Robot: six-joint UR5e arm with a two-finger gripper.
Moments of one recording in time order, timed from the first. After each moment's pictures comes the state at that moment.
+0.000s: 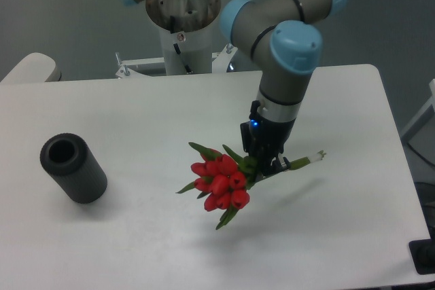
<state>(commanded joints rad) 2.59 -1.88 -1.56 -1.04 1.15 1.56</state>
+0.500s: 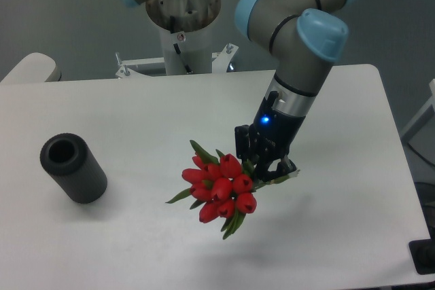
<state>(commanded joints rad) 2.62 -1.91 -1.52 -1.02 0.86 1.39</state>
